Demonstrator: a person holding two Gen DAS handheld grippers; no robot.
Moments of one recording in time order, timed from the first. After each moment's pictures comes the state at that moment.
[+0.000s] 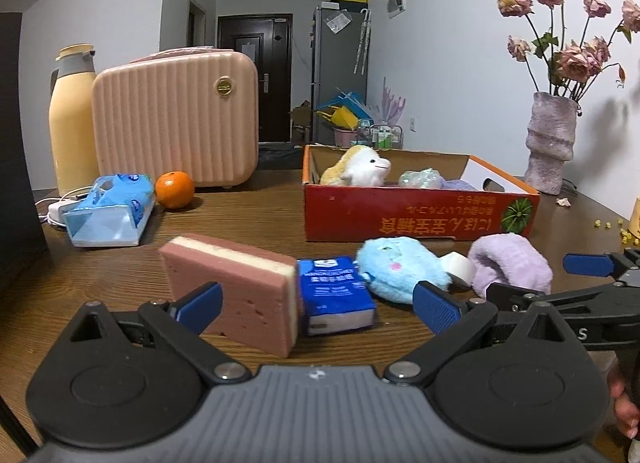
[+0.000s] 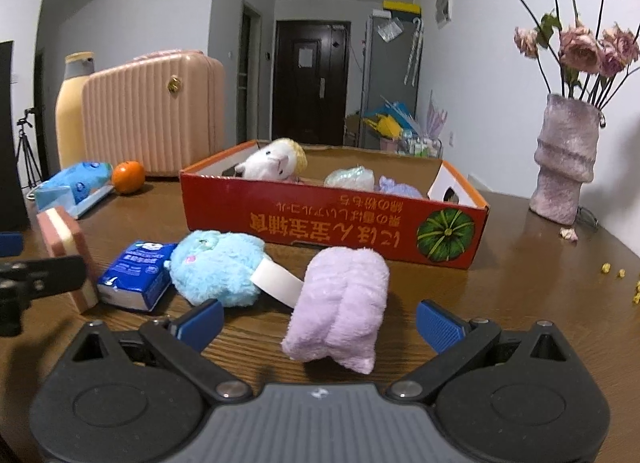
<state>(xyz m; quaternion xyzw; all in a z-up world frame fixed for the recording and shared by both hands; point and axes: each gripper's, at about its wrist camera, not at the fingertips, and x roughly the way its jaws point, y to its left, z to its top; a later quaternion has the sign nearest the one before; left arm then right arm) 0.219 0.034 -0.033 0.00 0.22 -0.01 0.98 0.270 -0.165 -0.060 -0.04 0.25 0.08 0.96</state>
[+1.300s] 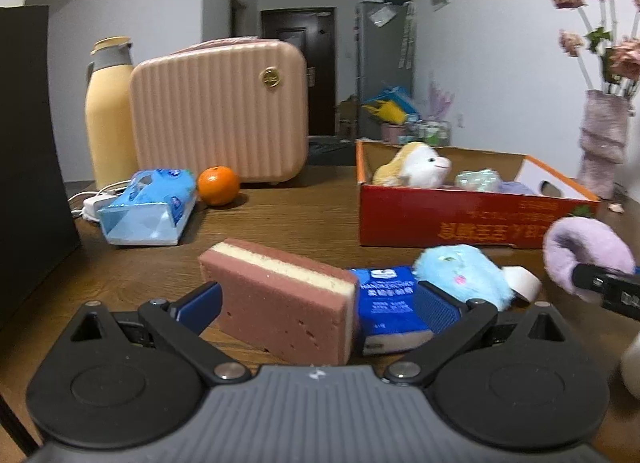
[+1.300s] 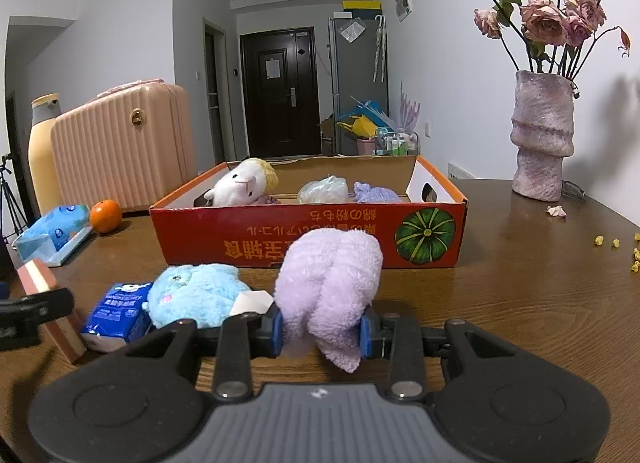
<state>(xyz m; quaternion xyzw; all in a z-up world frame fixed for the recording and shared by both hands) 0.248 0.040 -0.037 0.00 0.23 0.07 0.97 0.280 -0.182 -0.054 0.02 0.24 0.06 0.97</state>
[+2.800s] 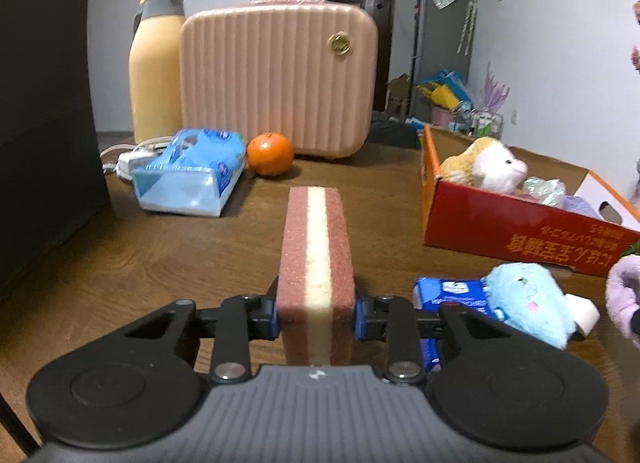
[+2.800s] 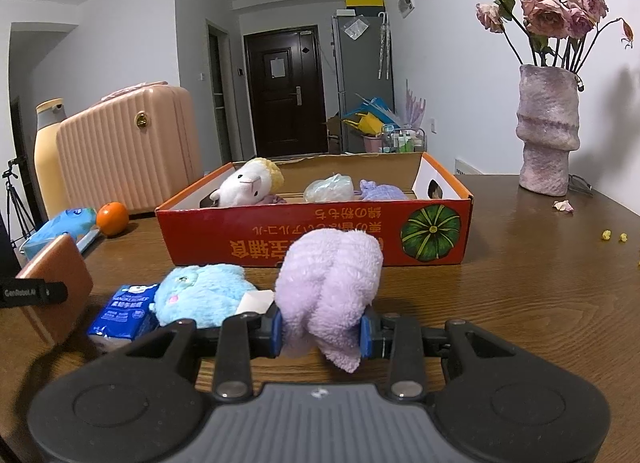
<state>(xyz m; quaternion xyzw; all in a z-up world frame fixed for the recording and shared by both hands) 0.276 0.076 -0.038 -0.05 0.26 0.13 0.95 0.281 -0.185 -0.055 0.03 0.24 0.07 0.97</state>
